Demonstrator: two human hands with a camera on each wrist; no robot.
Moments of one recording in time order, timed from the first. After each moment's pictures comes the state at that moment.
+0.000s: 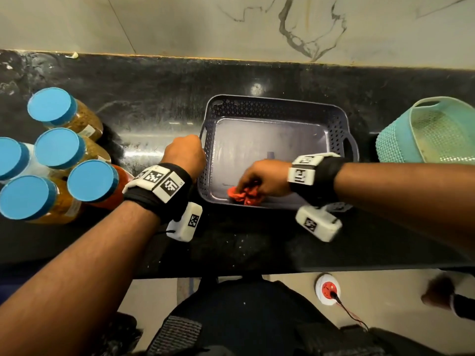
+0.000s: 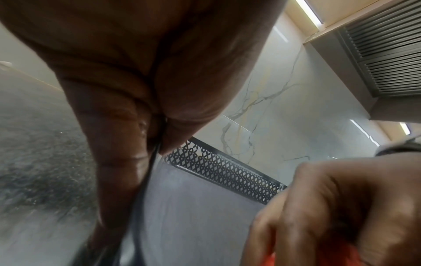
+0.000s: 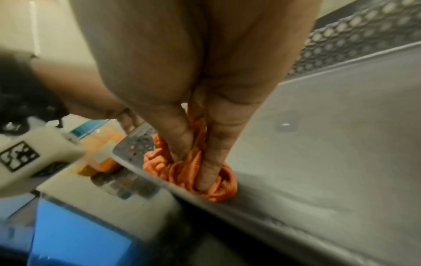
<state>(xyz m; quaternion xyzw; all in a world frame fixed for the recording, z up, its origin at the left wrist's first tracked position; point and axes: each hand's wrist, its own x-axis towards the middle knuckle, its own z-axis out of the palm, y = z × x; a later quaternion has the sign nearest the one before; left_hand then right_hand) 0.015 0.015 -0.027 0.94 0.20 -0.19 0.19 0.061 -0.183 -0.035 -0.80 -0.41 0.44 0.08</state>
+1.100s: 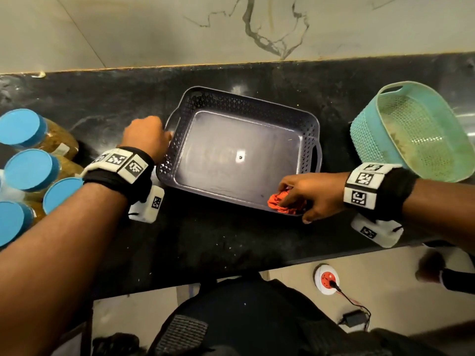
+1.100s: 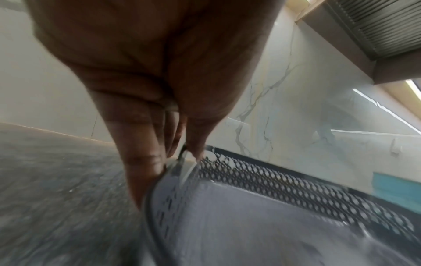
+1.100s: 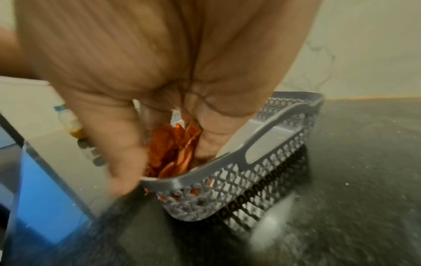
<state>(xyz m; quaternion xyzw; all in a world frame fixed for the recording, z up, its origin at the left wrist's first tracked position) 0.047 0.048 -0.014 0.97 0.17 -0.13 0.14 0.040 -0.294 0.008 -0.79 -0.42 0.45 -0.07</state>
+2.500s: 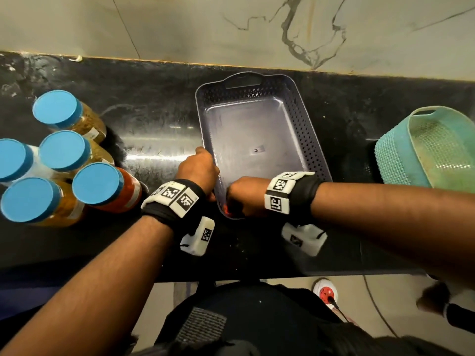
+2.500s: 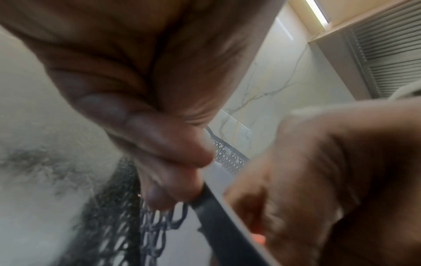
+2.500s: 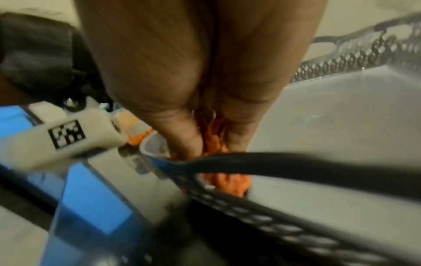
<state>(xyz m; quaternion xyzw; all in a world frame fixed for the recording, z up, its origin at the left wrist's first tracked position) 0.001 -0.004 -0.040 0.91 0.24 -0.20 0.26 0.026 -0.139 -0.029 -0.78 -0.48 0.40 0.00</state>
